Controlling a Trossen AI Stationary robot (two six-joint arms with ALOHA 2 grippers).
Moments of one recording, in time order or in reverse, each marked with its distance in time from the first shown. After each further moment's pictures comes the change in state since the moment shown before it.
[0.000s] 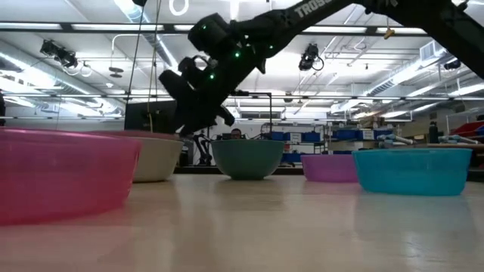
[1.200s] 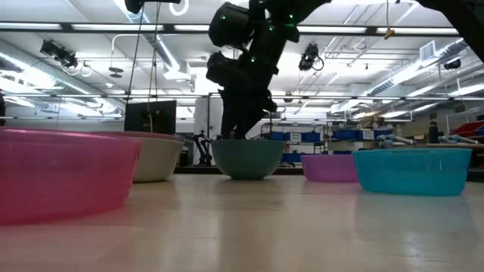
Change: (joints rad) left arm 0.000 -0.005 0.000 -0.149 0.000 0.015; right arm 0.042 -0.179 -0.133 -0.476 -0.045 -0.019
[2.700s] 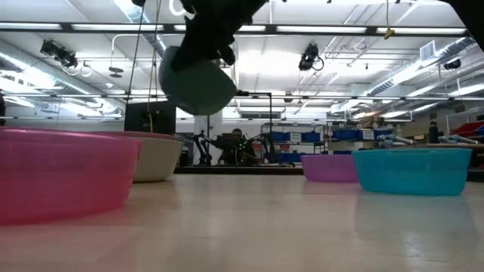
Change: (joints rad) left arm 0.000 0.000 0.000 0.141 -0.012 0.008; right arm 0.133 -0.008 0.180 0.218 0.007 -0.205
